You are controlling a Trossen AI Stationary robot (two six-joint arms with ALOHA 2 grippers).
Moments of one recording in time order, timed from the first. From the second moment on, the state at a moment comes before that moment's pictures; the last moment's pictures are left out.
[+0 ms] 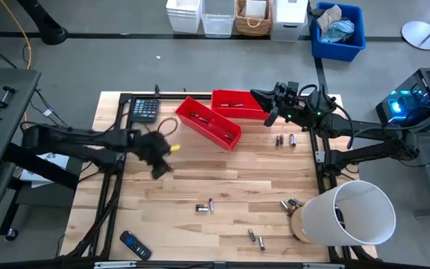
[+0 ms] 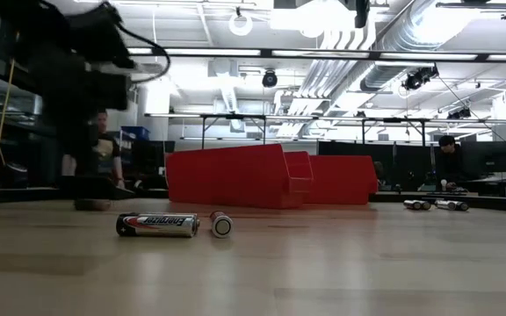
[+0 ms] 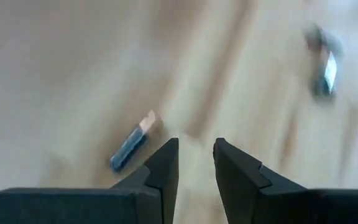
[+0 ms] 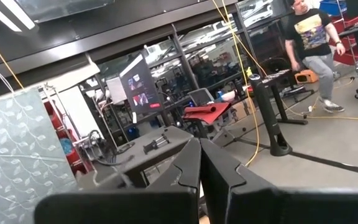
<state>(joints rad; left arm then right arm) 0.14 1.02 0.48 -0.51 0.24 -0.38 -0.24 1.06 0.90 0.37 0.17 0.36</state>
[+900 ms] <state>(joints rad) -0.55 1.34 0.49 -0.39 -0.06 -0.38 -0.24 1.06 0.90 0.31 0.17 0.37</state>
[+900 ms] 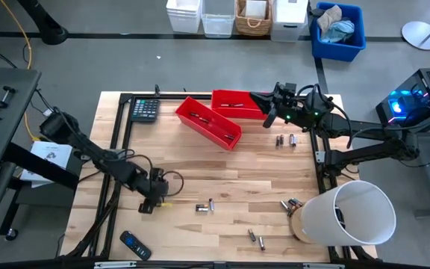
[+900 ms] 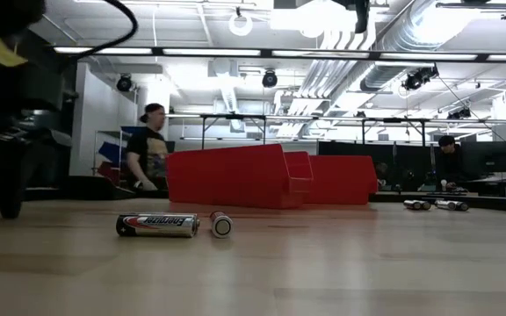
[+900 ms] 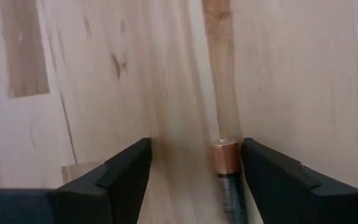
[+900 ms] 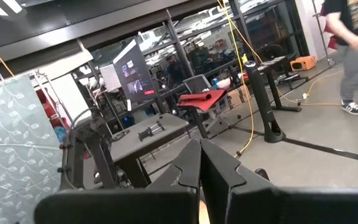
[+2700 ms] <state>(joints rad) 0.04 1.66 0.65 -1.19 0.37 -0.39 -0.24 1.17 0.90 0.25 0.19 0.36</state>
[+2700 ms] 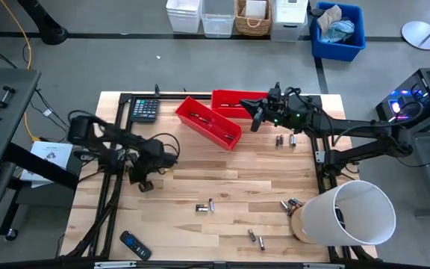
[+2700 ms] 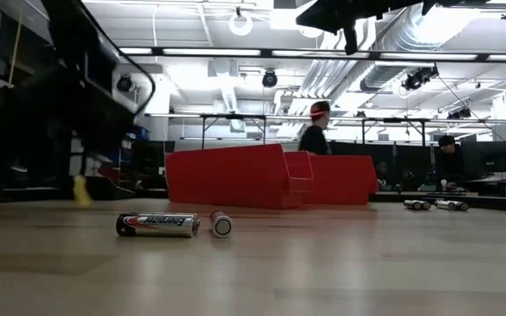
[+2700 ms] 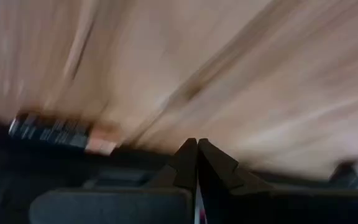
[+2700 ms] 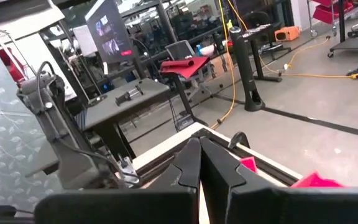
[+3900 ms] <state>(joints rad) 0.40 1.88 0.64 -1.24 0.41 -0.03 -0.24 1.17 0.90 0.23 0.19 0.37</state>
